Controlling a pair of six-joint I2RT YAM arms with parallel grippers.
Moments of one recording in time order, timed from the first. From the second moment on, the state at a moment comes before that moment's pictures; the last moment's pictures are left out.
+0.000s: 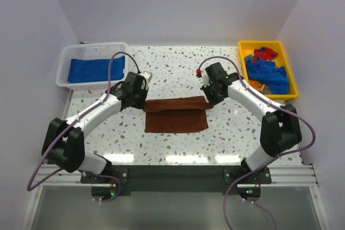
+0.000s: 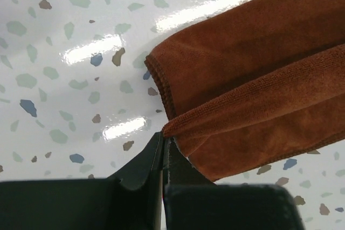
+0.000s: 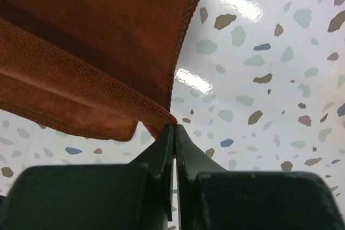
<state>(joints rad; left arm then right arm) -0.46 1.44 0.99 -0.50 -0.07 -0.15 0.43 1.61 1.23 -0.78 0.03 -0.09</state>
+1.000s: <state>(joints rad) -0.50 1.38 0.79 -0.48 0.00 -0.28 0.45 1.59 1.07 -0.71 -0.02 0.05</state>
